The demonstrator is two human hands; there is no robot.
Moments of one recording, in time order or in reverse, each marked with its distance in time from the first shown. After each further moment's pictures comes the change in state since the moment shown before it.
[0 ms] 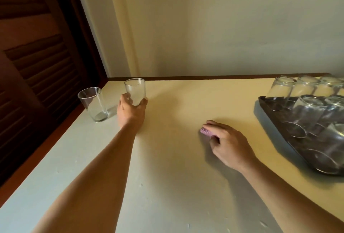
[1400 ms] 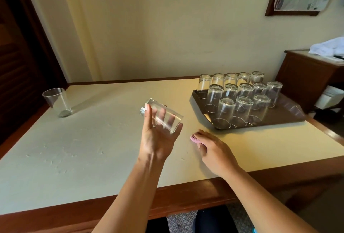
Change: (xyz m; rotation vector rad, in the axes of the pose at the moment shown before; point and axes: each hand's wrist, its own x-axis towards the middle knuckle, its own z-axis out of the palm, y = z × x) left_hand -0.306 0.127 -0.034 -1.430 -0.771 -0.576; right_hand -0.177 0.042 -0.087 -0.079 0.147 0.047
